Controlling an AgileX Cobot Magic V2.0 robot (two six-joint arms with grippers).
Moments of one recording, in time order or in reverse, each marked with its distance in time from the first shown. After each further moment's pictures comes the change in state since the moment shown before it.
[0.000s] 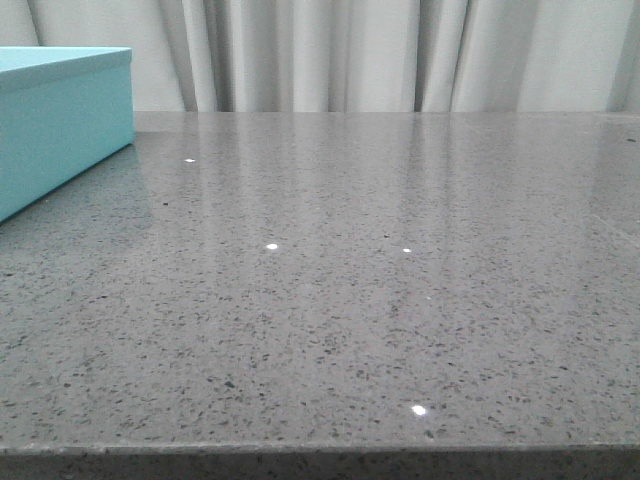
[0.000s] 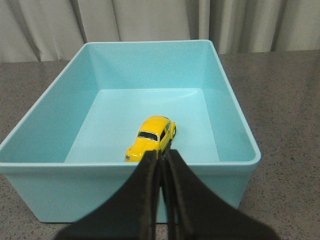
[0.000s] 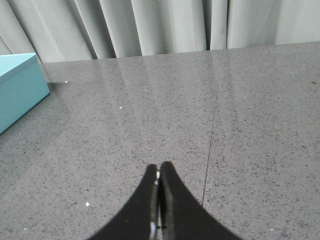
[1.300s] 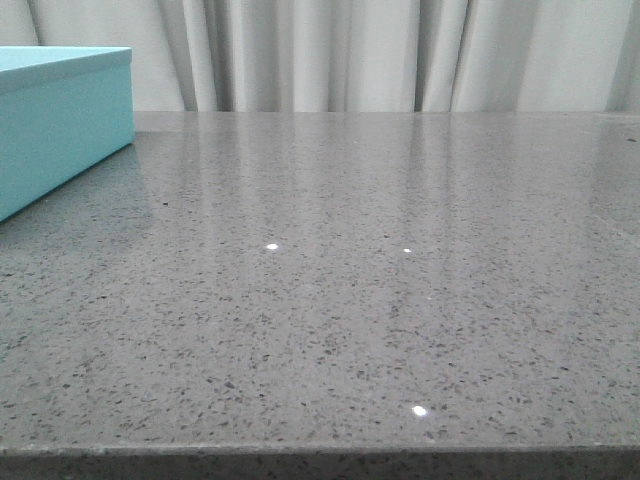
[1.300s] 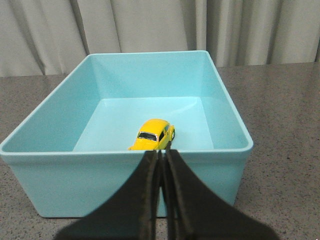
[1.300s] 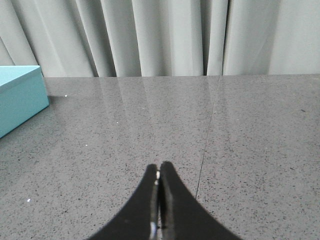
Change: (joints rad) left arm 0.000 -0.158 0.089 -0.002 0.002 0.000; right arm 0.000 -0.096 0.053 -0.064 -0.045 0.000
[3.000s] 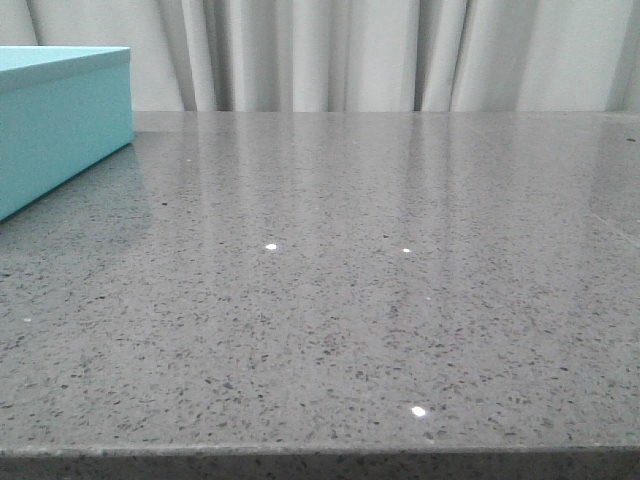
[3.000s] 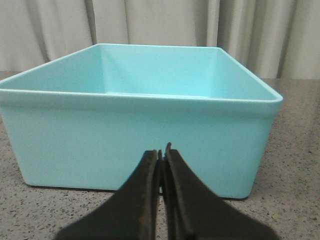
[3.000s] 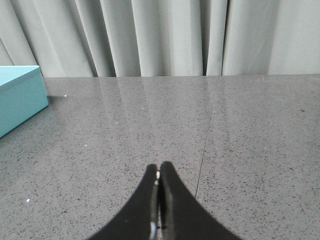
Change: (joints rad) left arm -0.080 -0.180 0.370 0.178 -0.346 -0.235; right arm 0.000 0.000 0.000 0.000 -0.001 0.000
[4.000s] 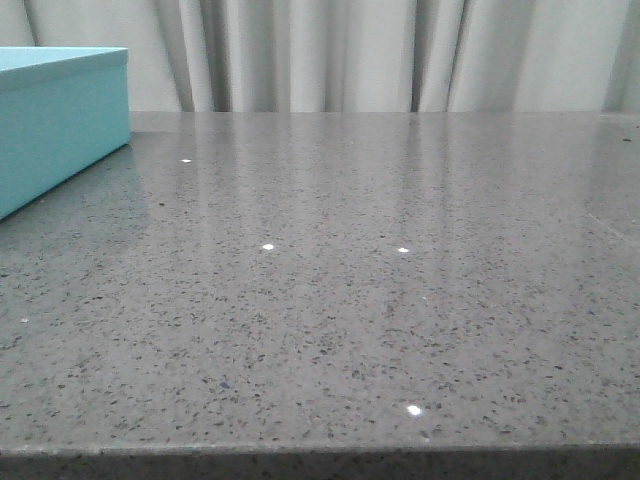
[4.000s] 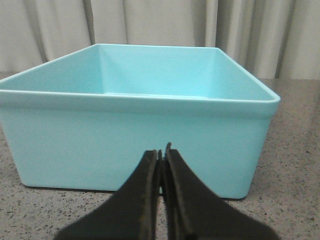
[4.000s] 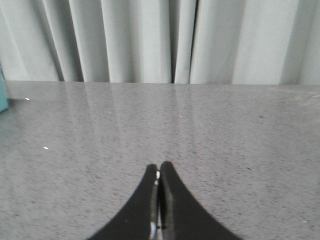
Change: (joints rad) left arm 0.000 0.000 0.000 0.000 0.000 0.000; right arm -0.155 -0.062 0.098 0.155 -0.082 -0.243
